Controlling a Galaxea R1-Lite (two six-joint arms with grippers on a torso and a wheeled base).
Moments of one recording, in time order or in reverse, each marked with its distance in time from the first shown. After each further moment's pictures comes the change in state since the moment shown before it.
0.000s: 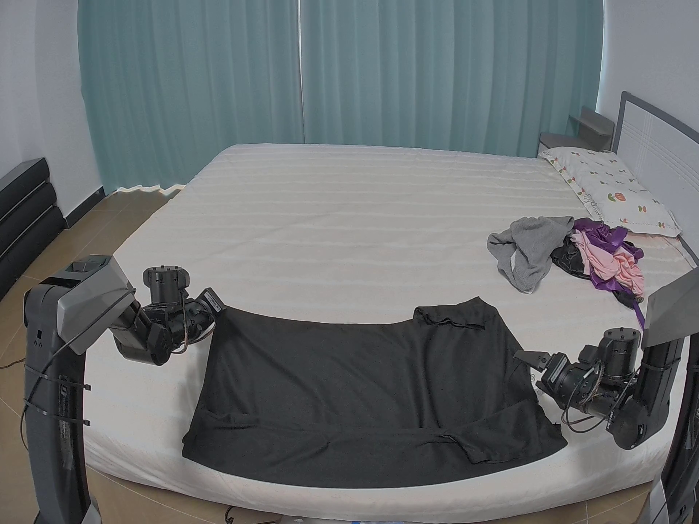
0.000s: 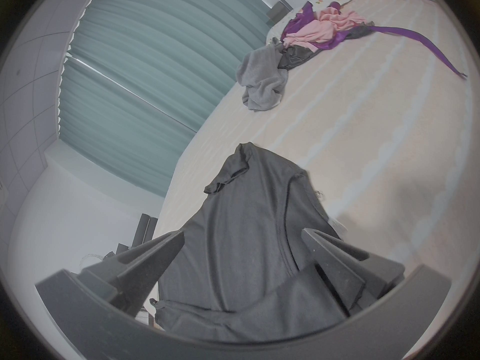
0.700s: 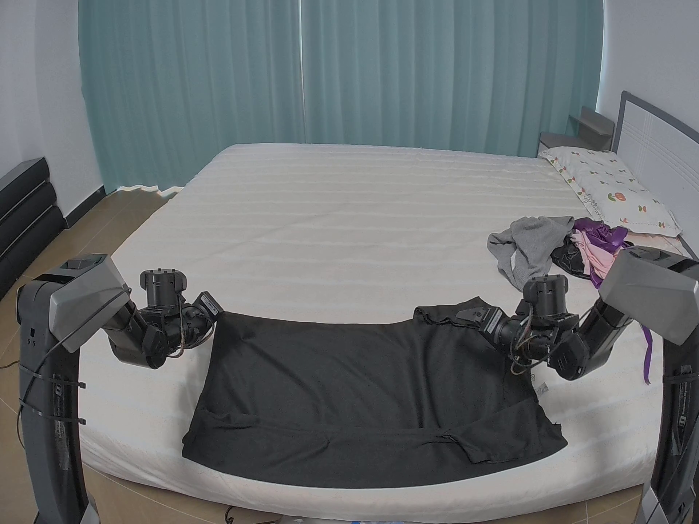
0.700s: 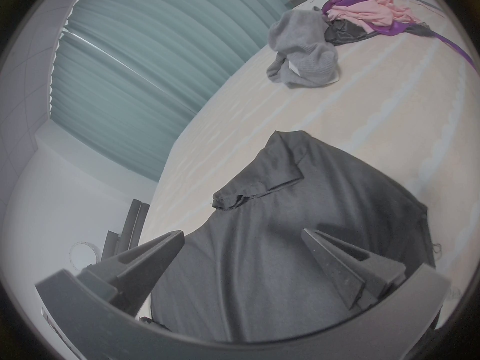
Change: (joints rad) left arm 0.002 -0.039 0.072 0.001 -0.014 -0.075; right arm 0.137 0.107 -0.732 0.692 -0.074 -0.027
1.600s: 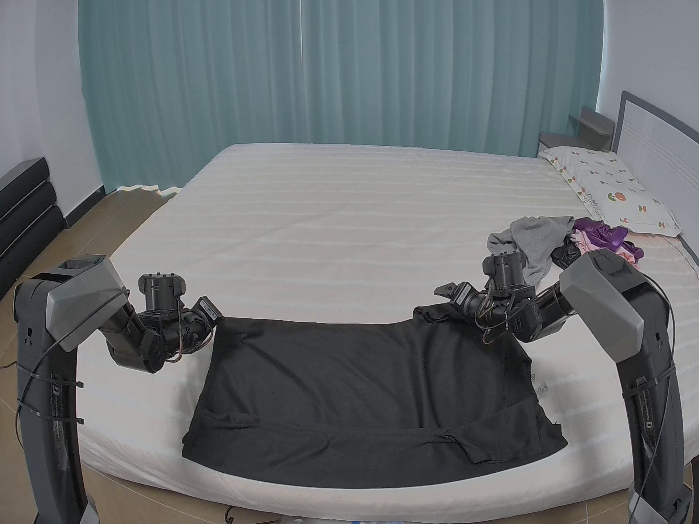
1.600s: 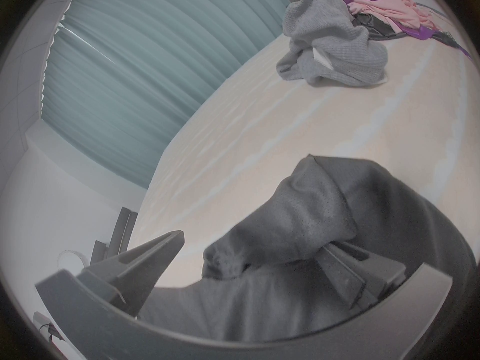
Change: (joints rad) left arm 0.000 -0.016 0.049 -0.008 -0.002 -0.007; right arm 0.017 0.273 -0.639 0.373 -0.079 -0.003
